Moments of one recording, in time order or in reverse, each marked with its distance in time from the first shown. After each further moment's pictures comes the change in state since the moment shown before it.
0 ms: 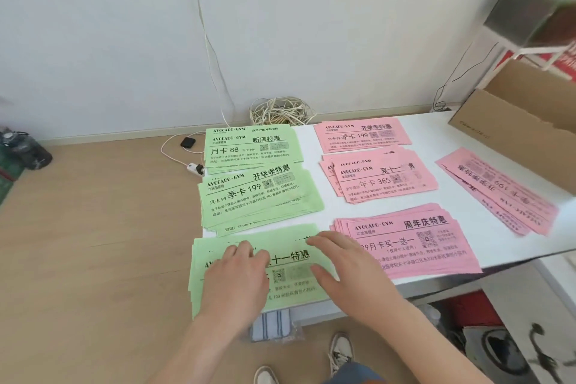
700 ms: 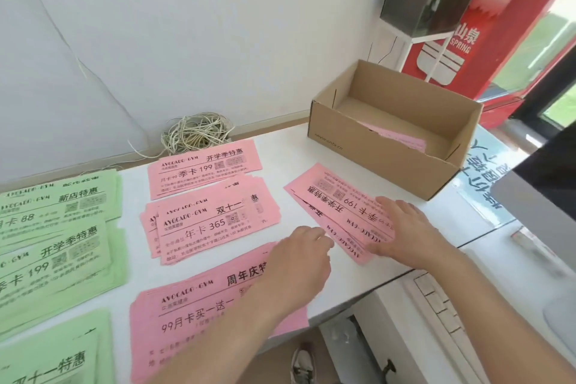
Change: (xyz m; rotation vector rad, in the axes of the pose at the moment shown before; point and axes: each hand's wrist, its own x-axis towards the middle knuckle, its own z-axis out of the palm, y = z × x) left_hand 0.179 0.362 0.036 -0.193 -0.212 0.460; right_hand -0.047 0.359 -0.207 -0.091 -0.095 0.665
